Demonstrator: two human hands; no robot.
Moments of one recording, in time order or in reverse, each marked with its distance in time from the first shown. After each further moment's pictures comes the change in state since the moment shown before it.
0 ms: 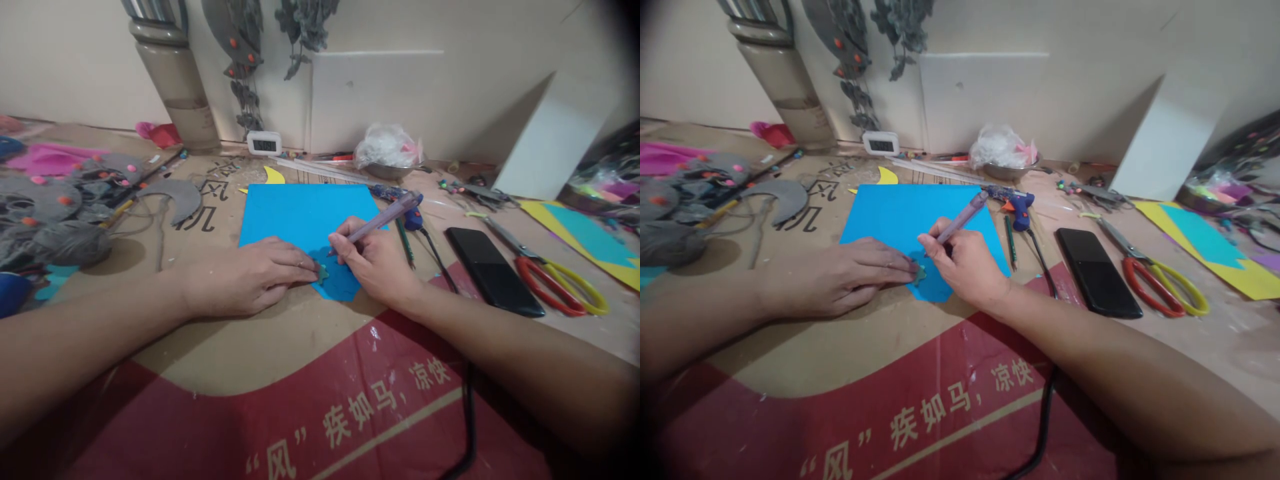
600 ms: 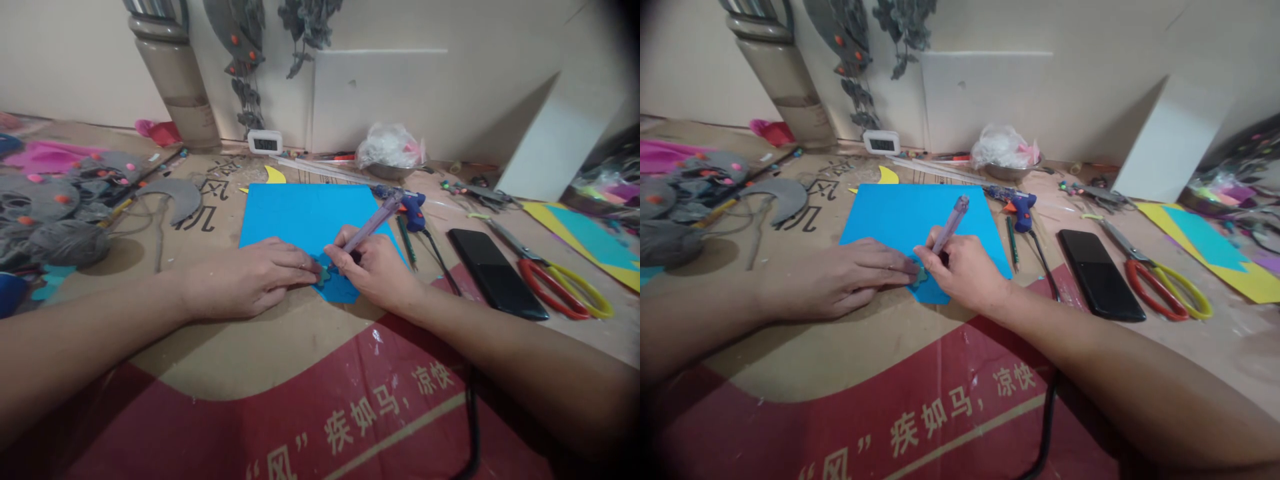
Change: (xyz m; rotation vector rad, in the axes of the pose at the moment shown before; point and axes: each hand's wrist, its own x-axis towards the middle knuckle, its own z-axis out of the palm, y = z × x) left_hand -0.001 0.002 -0.001 0.032 -0.021 -0.018; right_hand -0.001 -0.009 -0.002 -0.129 -0.125 0.042
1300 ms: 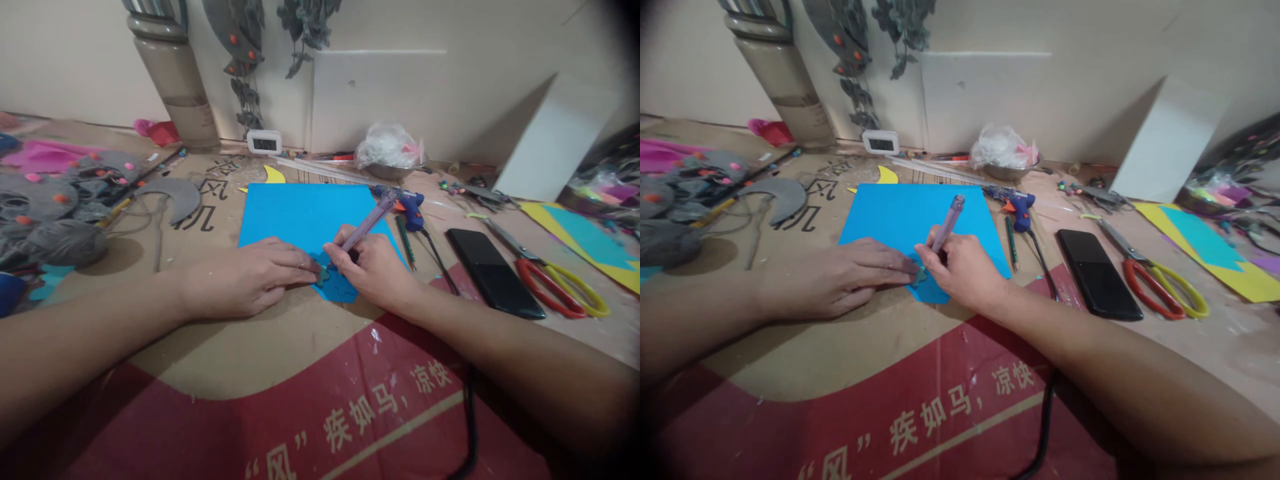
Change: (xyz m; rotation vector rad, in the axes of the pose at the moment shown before) left_hand 0.000 -0.002 0.002 -0.022 0.021 0.007; right_hand 0.002 0.000 0.001 -0.050 0.005 0.007
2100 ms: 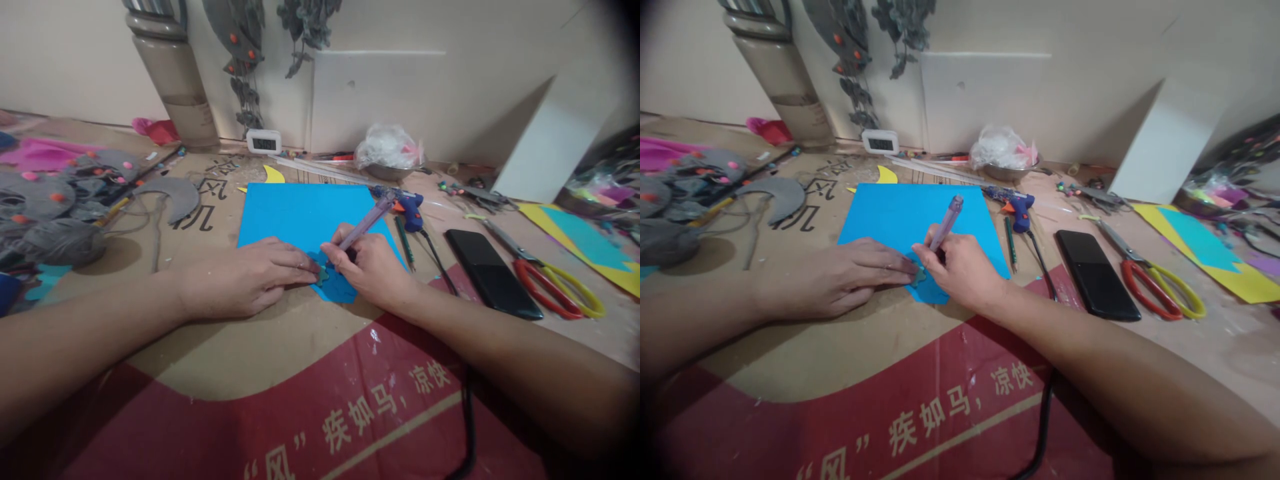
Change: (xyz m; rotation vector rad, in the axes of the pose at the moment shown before) left_hand 0.000 -0.002 0.002 -0.017 0.013 -0.001; right_hand 0.002 0.001 0.002 -0.024 0.021 -0.004
